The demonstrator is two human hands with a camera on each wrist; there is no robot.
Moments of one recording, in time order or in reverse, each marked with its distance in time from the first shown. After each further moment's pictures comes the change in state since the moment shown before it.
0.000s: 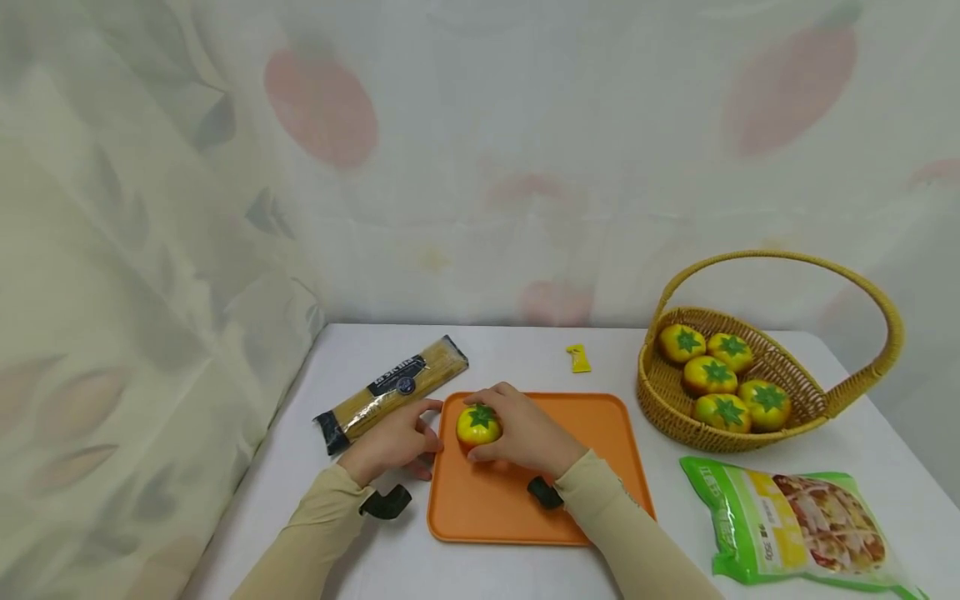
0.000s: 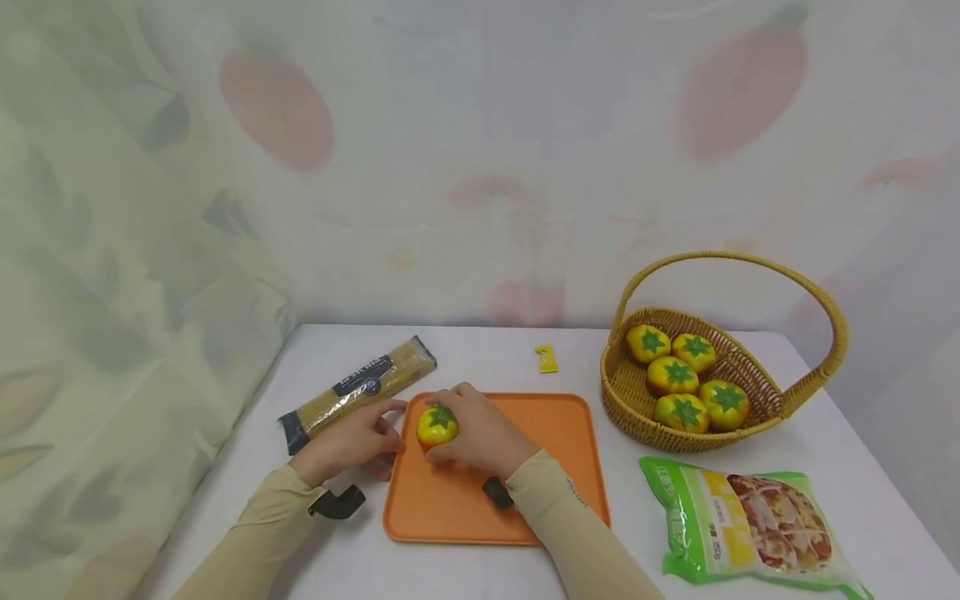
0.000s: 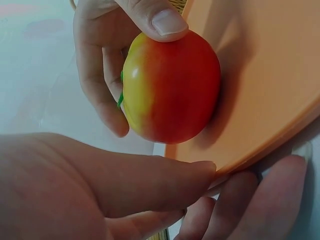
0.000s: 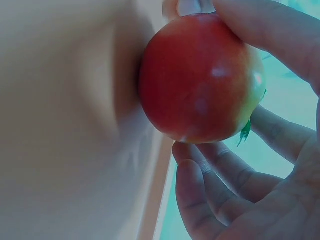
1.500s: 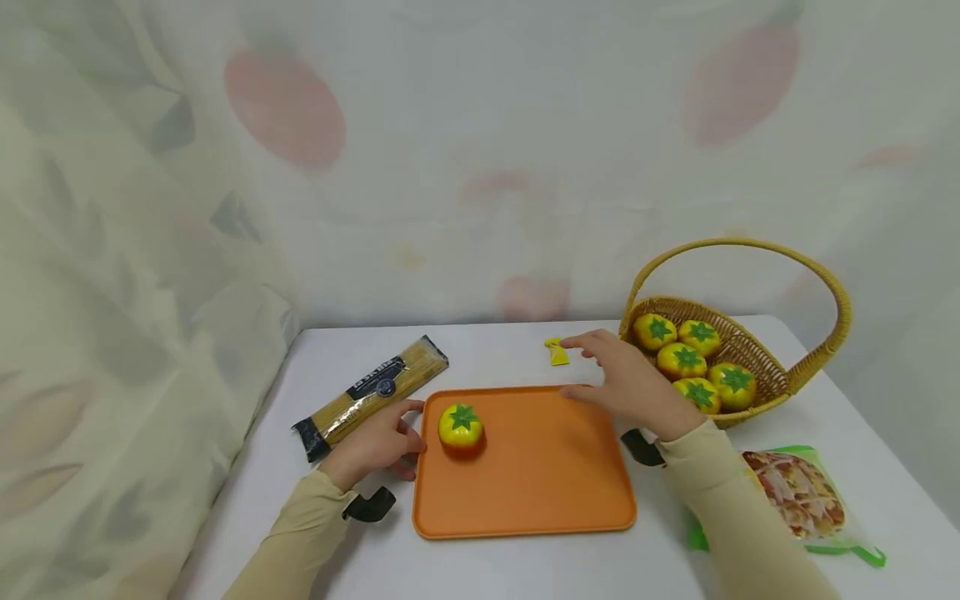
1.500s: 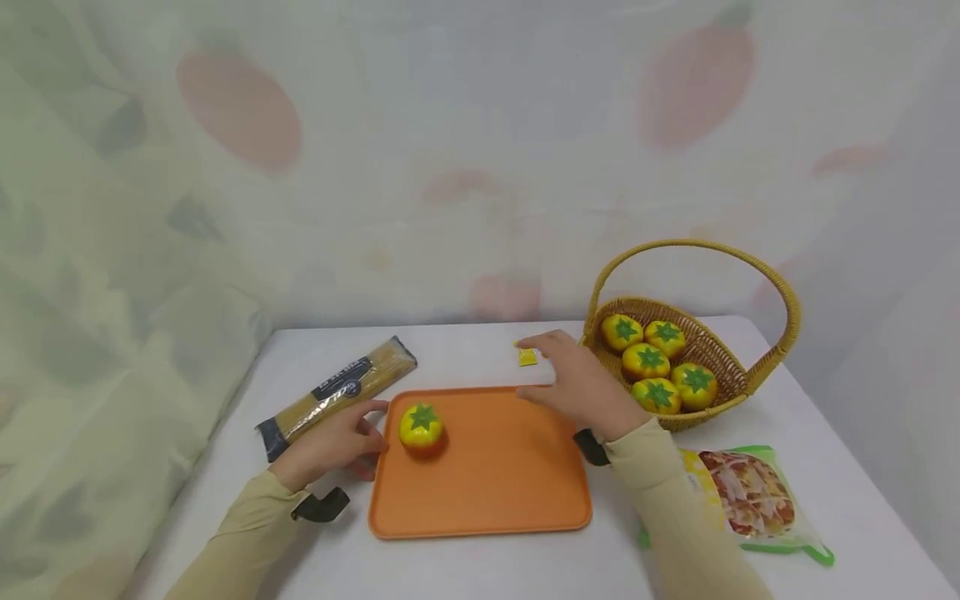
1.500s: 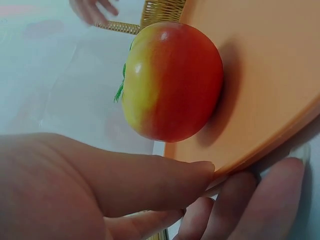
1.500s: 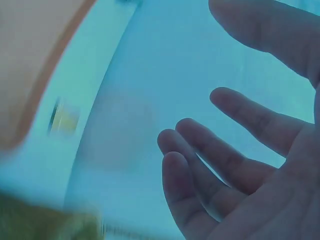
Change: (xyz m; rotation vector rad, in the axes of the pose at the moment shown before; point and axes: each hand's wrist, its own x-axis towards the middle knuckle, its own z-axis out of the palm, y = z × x) left_hand 0.003 -0.003 -0.001 0.047 0.007 0.024; right_hand -0.083 0.030 -0.134 -0.244 0.249 0.023
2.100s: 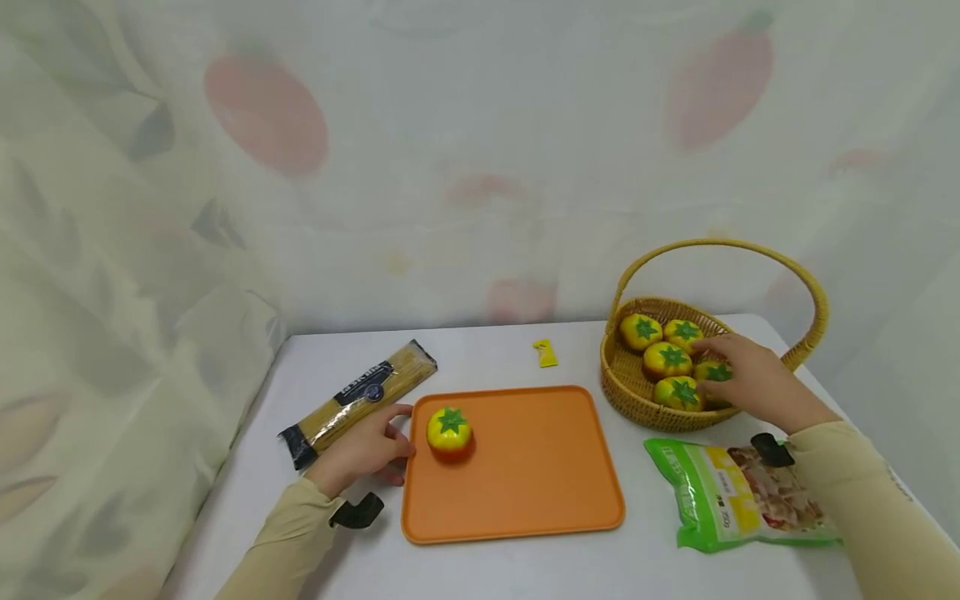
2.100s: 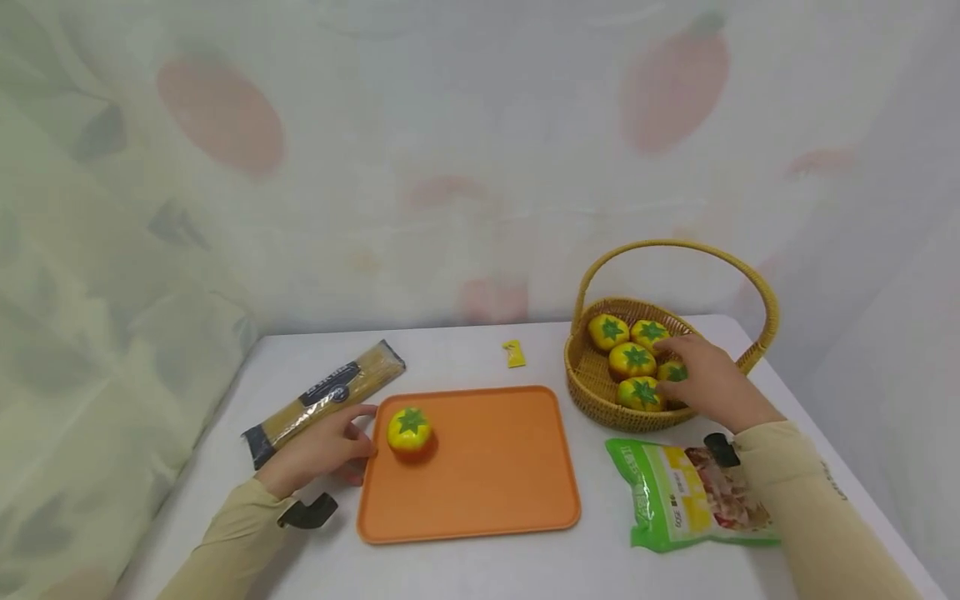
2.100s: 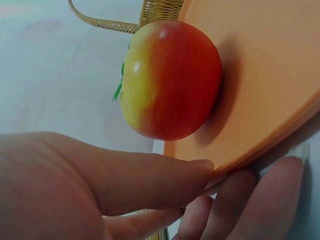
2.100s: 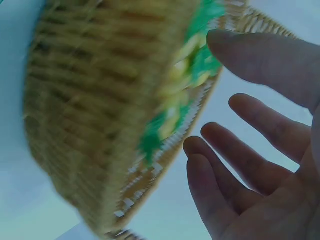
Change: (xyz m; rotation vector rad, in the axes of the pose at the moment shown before) left_hand 0.000 -0.001 0.000 0.000 0.008 0.002; right_hand -0.070 0.129 -0.089 -0.243 -0.023 0.224
